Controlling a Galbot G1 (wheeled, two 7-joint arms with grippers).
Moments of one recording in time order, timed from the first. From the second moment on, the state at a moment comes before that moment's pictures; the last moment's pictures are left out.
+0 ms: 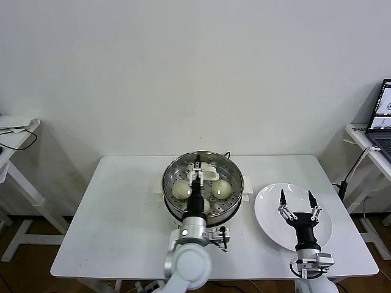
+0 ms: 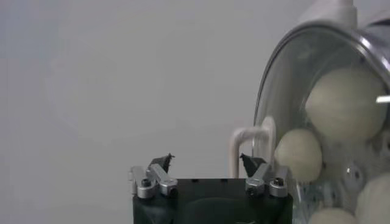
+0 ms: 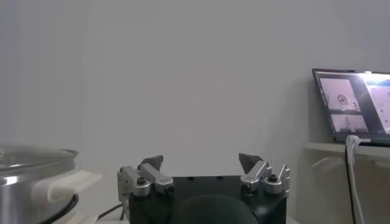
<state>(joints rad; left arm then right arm) 1.09 -1.52 0.12 -1.89 1.69 0.58 0.21 -1.43 1.30 0.63 1.73 0.27 0.39 0.05</state>
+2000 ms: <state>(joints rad) 1.60 -1.46 -0.56 -2.15 0.26 -0.03 0.01 -1.50 1.31 0.65 1.96 0.28 0.21 0.07</state>
